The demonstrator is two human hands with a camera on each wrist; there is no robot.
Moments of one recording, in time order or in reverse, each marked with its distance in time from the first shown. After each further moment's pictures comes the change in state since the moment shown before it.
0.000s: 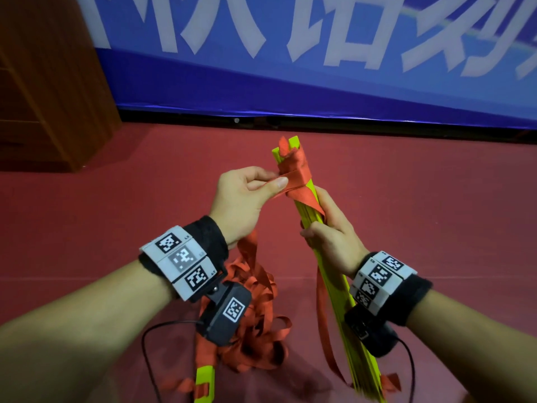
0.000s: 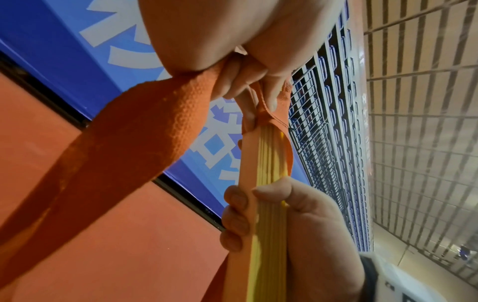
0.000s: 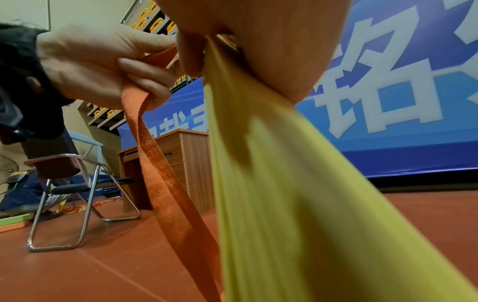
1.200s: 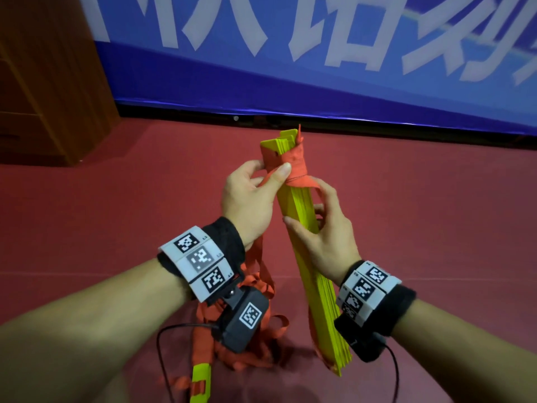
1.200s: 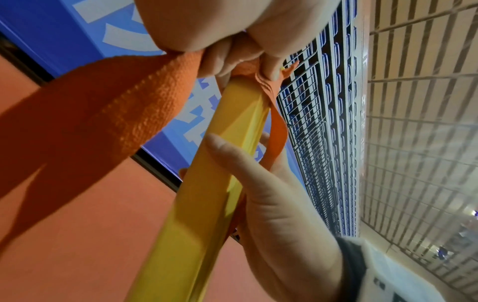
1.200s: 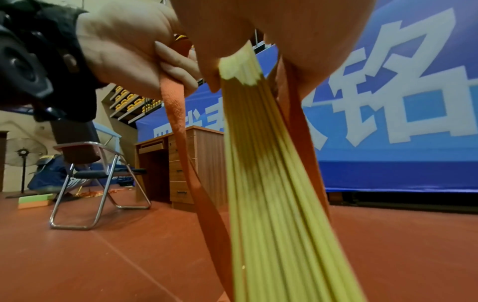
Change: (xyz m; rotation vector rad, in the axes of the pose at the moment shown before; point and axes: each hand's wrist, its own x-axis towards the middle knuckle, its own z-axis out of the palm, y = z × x) left_hand -0.003 -0.005 0.015 -0.062 0.152 0.029; right_hand -0.006 0.007 0.017 -0.294 0.261 -0.175
